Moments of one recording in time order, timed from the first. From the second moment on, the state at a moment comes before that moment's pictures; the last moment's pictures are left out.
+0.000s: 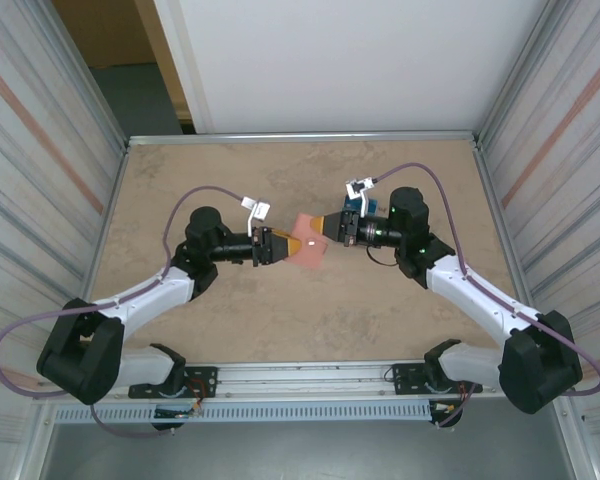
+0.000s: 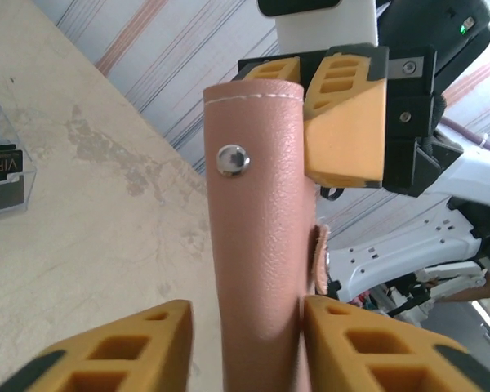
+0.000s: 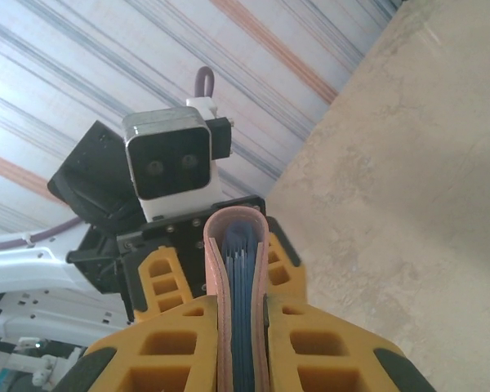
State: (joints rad) left arm -0.51 1.28 0.62 0.56 0.96 -0.71; right arm 0.50 1.19 0.78 0.24 -0.78 0.76
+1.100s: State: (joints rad) left arm -0.55 1.26 0.61 0.24 0.79 -0.47; right arm 0.53 1.19 0.83 -0.09 -0.50 0.67
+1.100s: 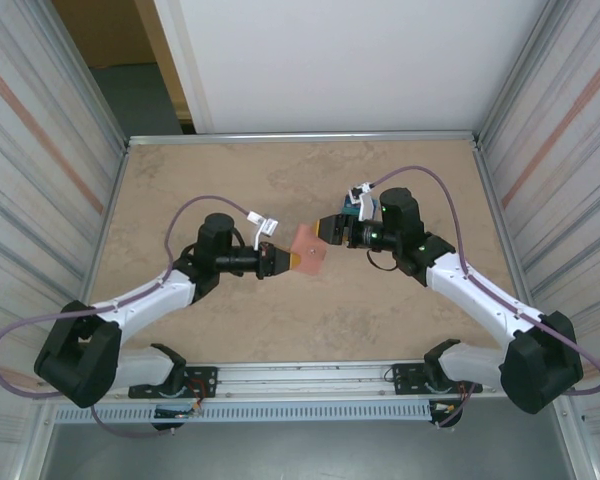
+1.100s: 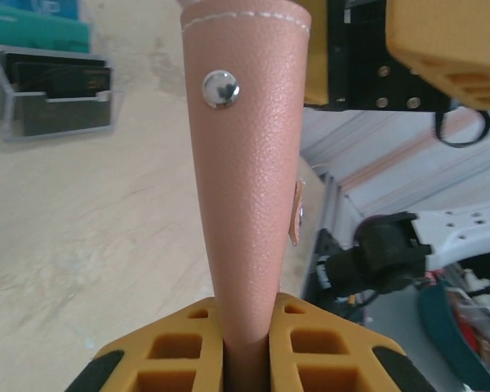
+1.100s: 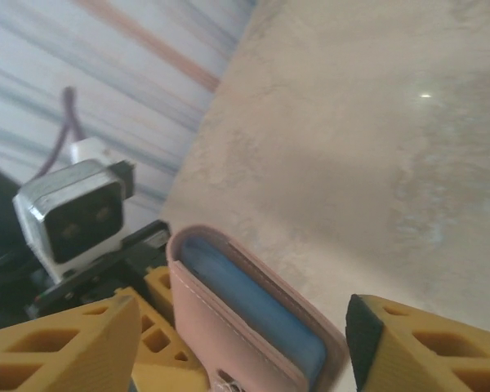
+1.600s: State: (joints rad) left arm -0.55 1.14 0.54 0.18 0.48 -0.39; right arm 0.63 1.19 0.90 -0.31 -0.15 0.70
